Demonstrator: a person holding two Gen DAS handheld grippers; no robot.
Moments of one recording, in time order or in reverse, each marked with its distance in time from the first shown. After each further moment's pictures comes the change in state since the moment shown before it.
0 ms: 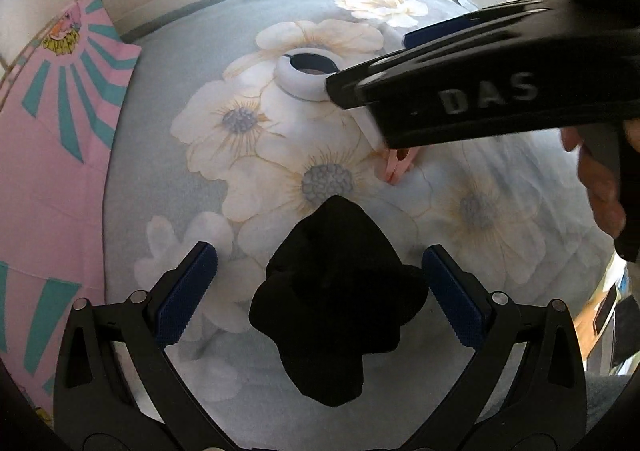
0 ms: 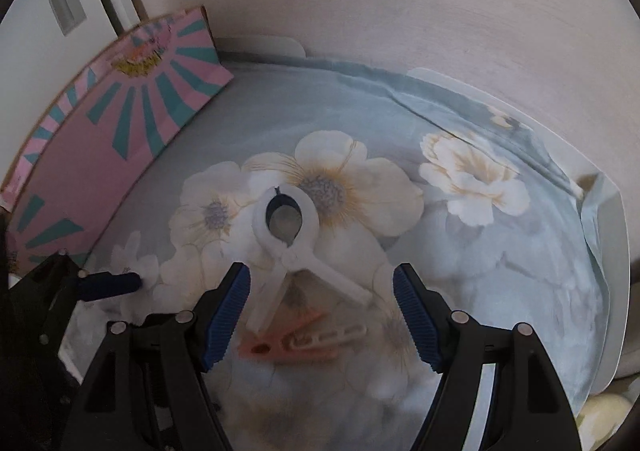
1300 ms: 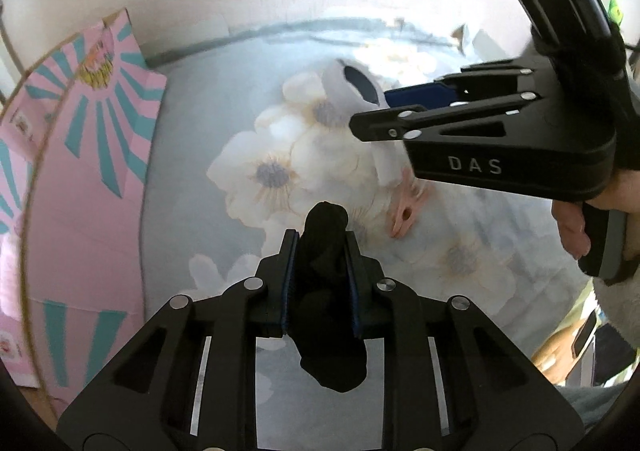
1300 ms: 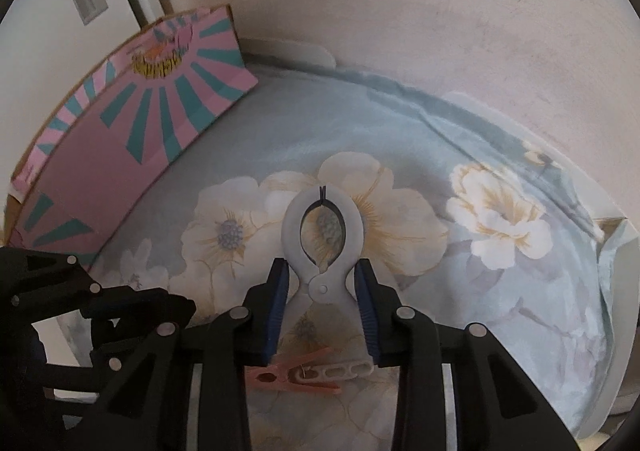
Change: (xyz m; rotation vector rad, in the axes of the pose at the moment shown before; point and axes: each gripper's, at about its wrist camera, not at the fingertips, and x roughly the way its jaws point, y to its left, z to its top) left arm -0.035 0.022 0.039 -0.065 -0.072 -0.046; right arm -0.026 -0.001 0.008 -0.060 -0.036 0.063
